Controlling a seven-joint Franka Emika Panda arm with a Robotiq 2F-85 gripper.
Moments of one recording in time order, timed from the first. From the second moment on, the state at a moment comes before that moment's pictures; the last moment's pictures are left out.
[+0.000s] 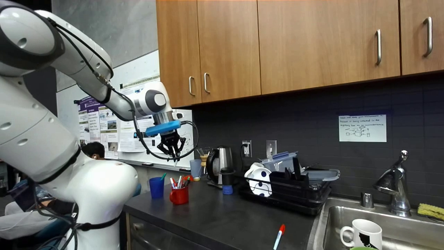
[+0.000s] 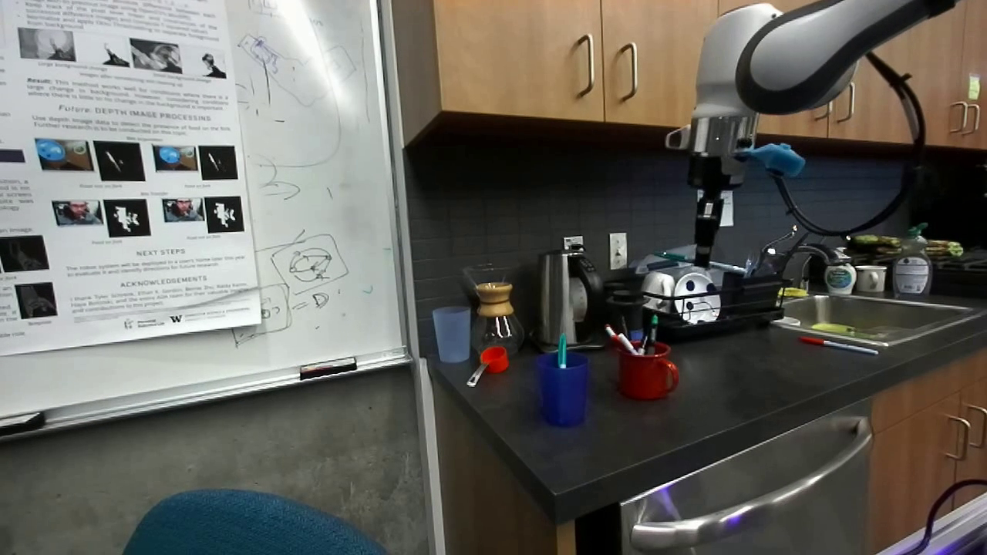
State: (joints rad) arm 0.28 -0.74 0.07 -2.67 -0.12 2.15 -0.27
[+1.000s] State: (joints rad) arm 0.45 -0.74 0.10 -2.76 -0.07 2.06 -0.47
